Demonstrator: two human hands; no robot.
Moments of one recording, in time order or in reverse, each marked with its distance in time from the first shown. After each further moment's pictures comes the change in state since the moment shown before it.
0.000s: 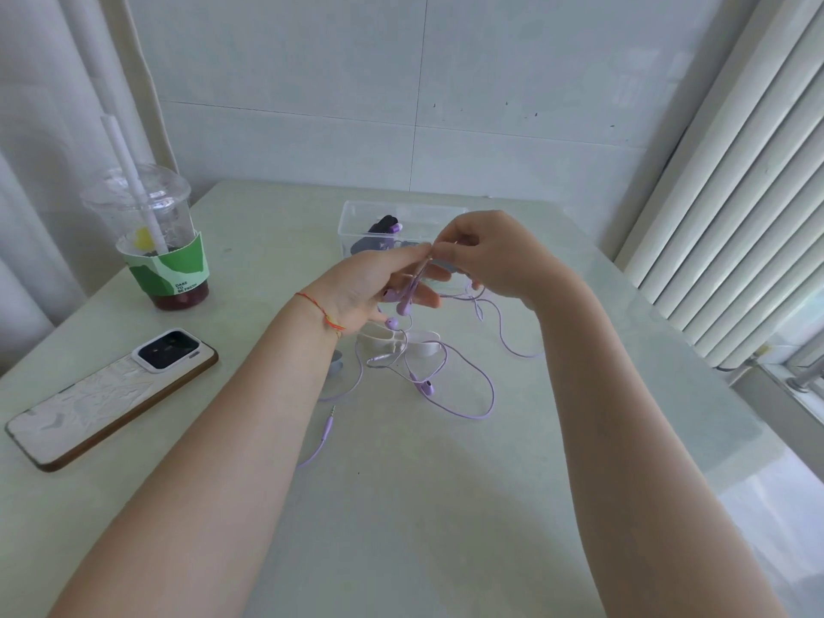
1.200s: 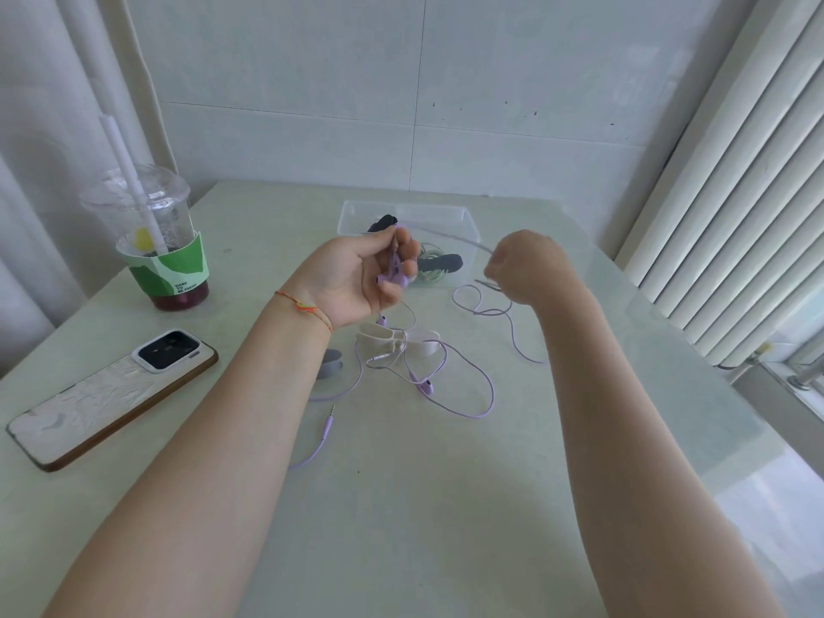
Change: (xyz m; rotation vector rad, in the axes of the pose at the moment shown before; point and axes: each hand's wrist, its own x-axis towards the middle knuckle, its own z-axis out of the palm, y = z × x) left_hand 0.005 -0.001 -0.018 -0.665 -0.133 -0.060; right_hand 0.010 0.047 -0.003 -0.391 0.100 0.340
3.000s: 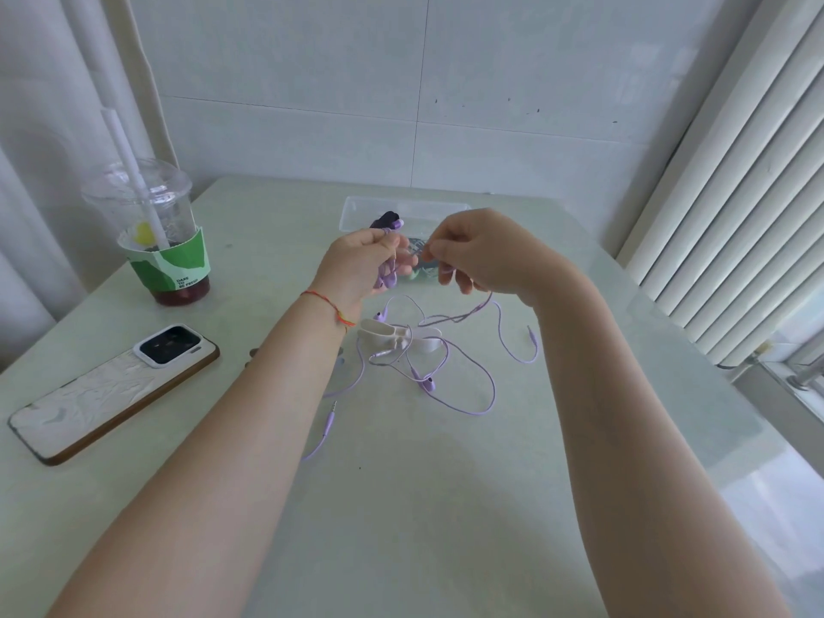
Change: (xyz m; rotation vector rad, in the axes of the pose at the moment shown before) left_hand 0.008 -0.012 0.008 0.496 0.432 0.306; right_hand -0.031 -0.049 -0.019 0.371 -0.236 -0.304
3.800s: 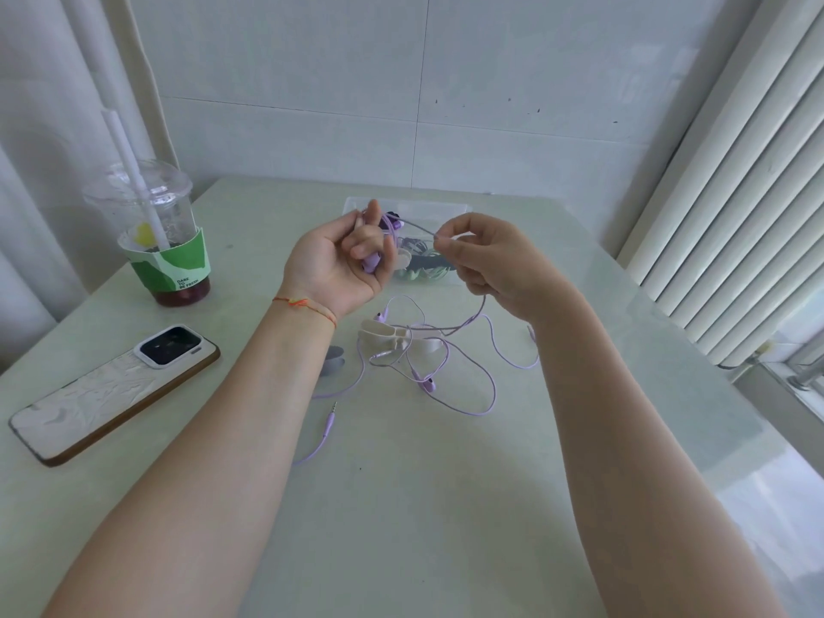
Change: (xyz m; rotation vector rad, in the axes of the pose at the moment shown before) left_hand 0.009 0.001 -0.023 -1.133 -0.358 -0.306; right_hand 0.013 0.040 0.012 0.640 0.049 -0.036
